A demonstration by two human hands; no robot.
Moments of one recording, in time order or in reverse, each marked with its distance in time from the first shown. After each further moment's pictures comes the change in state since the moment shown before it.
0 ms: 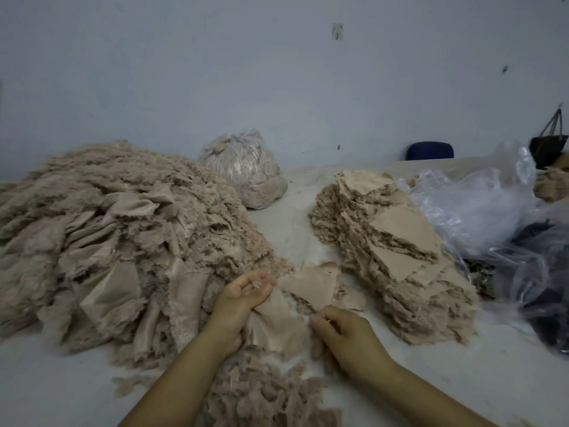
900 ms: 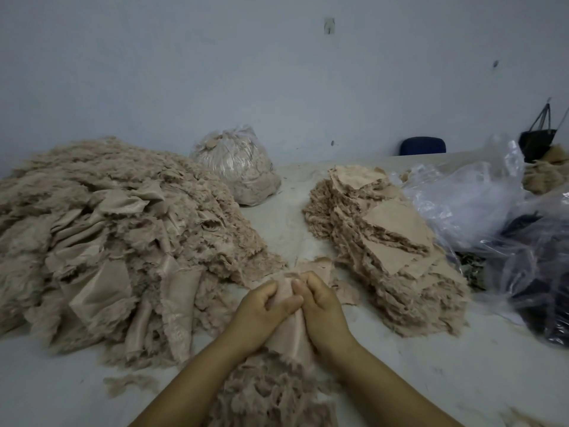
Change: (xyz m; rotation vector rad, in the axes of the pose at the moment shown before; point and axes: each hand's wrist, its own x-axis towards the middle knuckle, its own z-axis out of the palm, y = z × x) left_hand -0.014 -0.012 0.025 0.674 -0.181 0.274; right_hand 0.029 -0.020 0.030 0.451 0.265 -0.118
